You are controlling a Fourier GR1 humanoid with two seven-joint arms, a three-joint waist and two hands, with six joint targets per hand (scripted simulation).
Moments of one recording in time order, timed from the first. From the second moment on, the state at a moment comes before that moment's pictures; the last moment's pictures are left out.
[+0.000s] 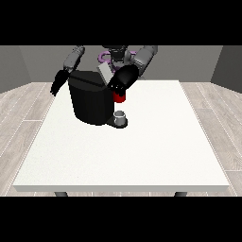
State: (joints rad) left arm -1.29 0.50 0.12 -0.64 -0.85 -0.25 -0.23; right arm -0.50 -0.10 -0.06 -1.29 0.17 -0.18 0.02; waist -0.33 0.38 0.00
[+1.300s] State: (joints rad) left arm -1.25 0.50 0.09 -0.61 -0.91 -0.21 -0.28; right arm -0.44 -0.09 -0.08 -1.24 0.17 -0.20 0.02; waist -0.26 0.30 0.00
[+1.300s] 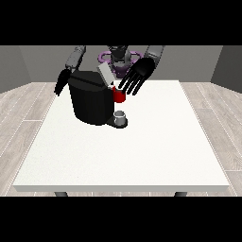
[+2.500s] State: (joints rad) left arm -0.62 0.04 0.37 -0.62 -0.44 -0.28 -0.37; right arm -0.17 -0.08 -0.10 -1.23 0.08 -0.11 -0.04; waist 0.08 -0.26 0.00
